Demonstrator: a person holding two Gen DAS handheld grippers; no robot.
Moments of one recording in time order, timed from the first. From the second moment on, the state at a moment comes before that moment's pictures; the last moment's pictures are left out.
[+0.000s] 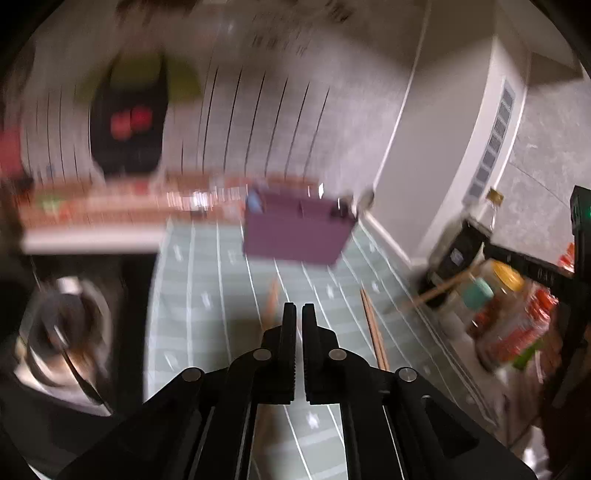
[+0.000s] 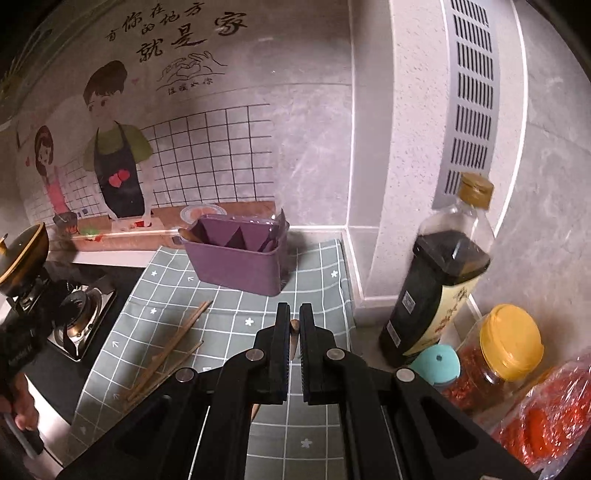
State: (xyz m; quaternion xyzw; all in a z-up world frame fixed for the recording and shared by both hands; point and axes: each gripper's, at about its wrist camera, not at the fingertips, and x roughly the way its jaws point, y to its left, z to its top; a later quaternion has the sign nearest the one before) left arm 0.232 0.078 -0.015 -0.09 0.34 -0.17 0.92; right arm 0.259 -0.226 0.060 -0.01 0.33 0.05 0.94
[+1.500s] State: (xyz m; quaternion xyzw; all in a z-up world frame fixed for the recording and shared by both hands) left arm 0.204 0.069 -0.028 -0.04 0.34 -0.11 0.93; right arm 0.228 -0.234 0.062 0.00 0.32 0.07 0.94
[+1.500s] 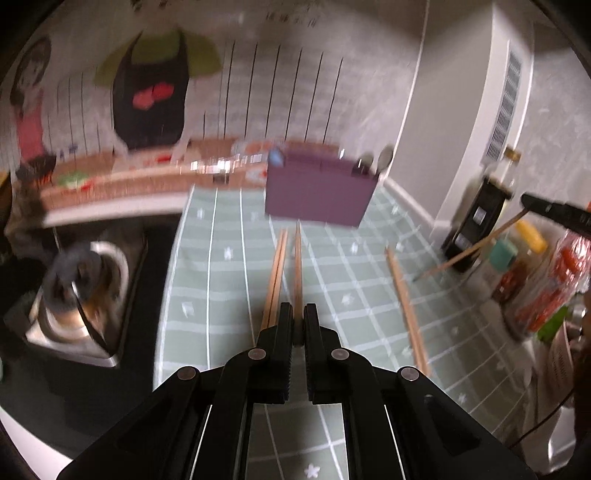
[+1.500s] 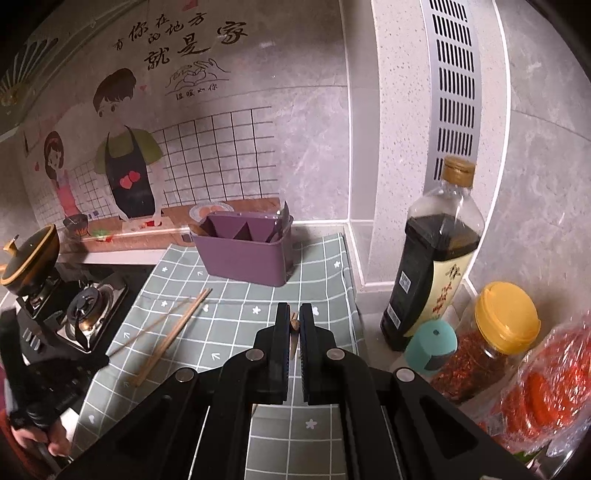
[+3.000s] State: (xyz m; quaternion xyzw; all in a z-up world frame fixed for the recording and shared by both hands) left arm 0.205 0.059 0.060 -0.02 0.28 -0.18 0.94; right arm 0.240 -0.205 0.092 -0.01 0.31 0.08 0.95
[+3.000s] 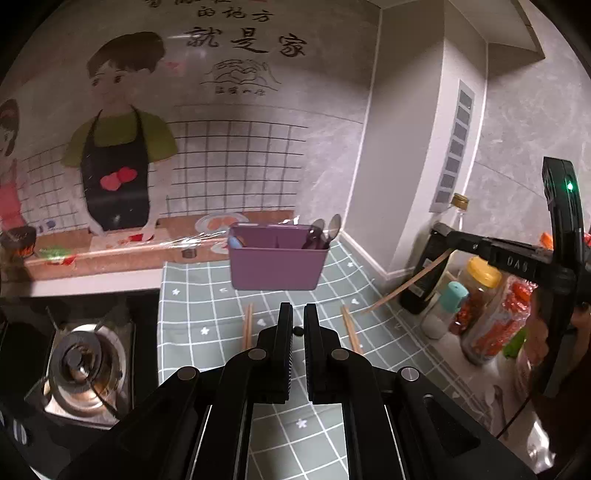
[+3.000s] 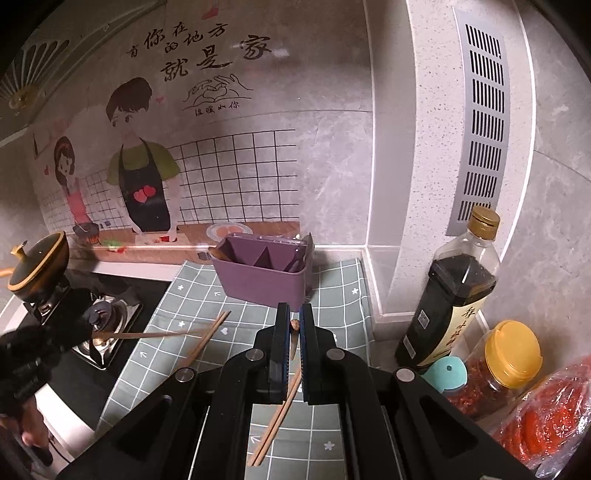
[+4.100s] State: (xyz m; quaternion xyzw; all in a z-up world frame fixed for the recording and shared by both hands) left arm 0.449 0.057 0.175 -0.07 0.17 -0.17 0.97; right arm 0.419 -0.146 0.172 -0.02 0.30 0.07 0.95
